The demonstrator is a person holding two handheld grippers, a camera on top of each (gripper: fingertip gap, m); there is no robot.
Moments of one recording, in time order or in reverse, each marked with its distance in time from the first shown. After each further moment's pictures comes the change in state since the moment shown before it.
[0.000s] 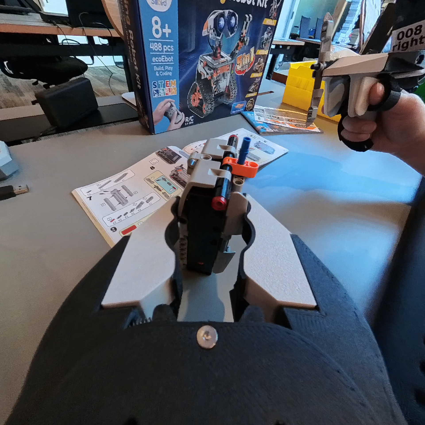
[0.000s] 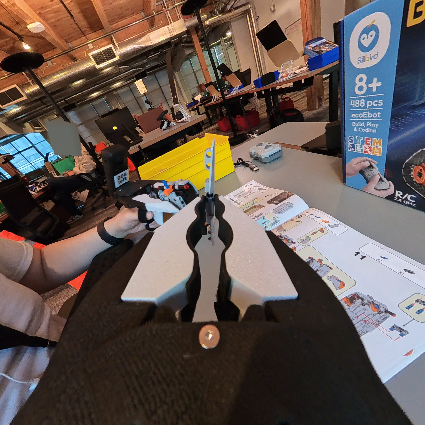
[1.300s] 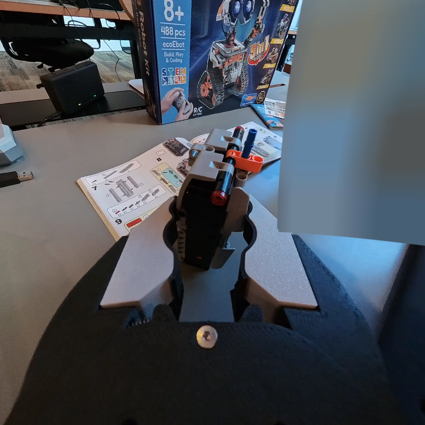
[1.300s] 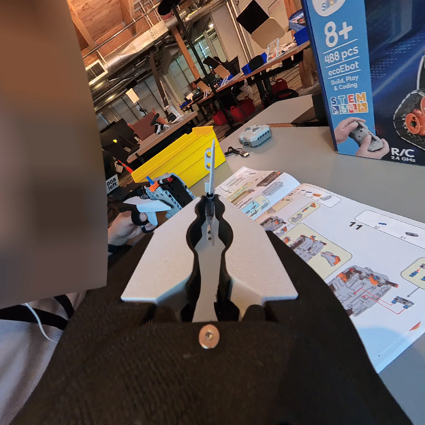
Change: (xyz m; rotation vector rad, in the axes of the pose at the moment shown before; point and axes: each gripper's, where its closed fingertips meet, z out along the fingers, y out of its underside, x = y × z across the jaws) left arm -0.009 0.005 0.004 -0.037 -0.032 -0.034; right arm 0.031 0.020 0.005 -0.017 0.035 0.154
